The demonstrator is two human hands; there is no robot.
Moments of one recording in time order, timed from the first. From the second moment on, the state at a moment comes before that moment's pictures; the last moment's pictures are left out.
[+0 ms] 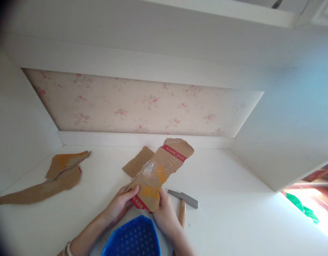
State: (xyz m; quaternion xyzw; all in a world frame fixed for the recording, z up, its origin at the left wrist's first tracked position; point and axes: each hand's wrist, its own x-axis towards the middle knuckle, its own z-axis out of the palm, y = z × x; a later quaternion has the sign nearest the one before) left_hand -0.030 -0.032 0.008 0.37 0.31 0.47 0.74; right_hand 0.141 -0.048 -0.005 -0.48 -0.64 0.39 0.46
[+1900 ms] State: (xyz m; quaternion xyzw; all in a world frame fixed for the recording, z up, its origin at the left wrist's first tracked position) left_hand -0.019 -0.025 -0.006 0.45 0.40 0.51 0.62; right_hand 0.139 -0.051 -0.008 -0.53 -0.68 0.13 0.49
